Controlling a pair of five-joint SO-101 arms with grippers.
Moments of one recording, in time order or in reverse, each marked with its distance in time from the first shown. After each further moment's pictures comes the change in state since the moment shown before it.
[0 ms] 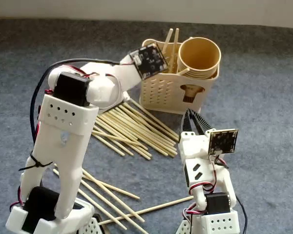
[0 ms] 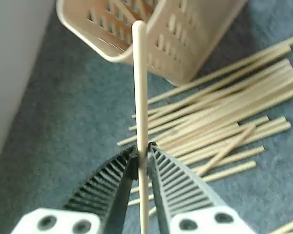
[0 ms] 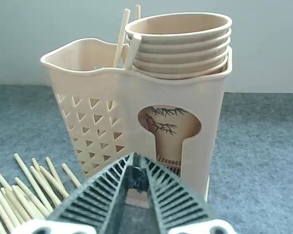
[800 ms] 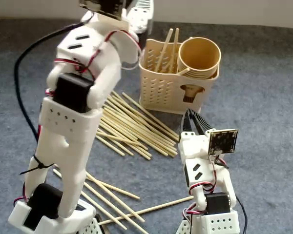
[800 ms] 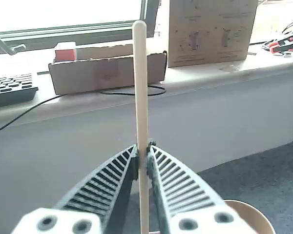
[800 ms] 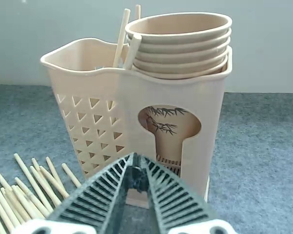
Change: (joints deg) left arm 4.8 1.8 -10.0 -47.4 39.8; right arm 0.0 0.0 0.0 0.0 0.0
